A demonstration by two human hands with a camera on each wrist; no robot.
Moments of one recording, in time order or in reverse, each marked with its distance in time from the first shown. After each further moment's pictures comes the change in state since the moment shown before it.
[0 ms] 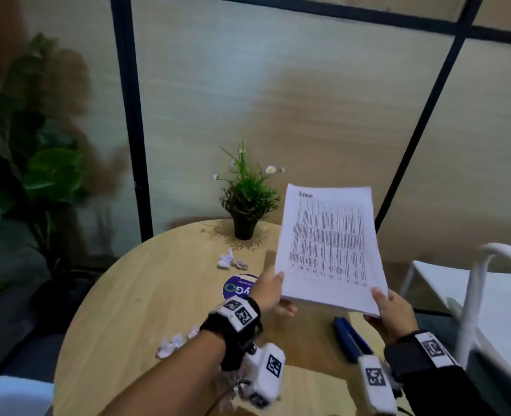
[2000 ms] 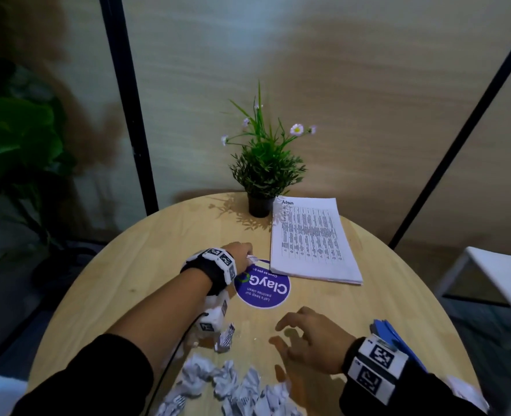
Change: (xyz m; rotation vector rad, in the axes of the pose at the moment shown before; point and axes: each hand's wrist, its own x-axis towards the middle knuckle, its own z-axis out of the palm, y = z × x) left_hand 0.130 -0.050 -0.123 1.209 -0.056 -0.078; right_hand -0.026 0.051 0.127 -1.329 -0.982 -0.286
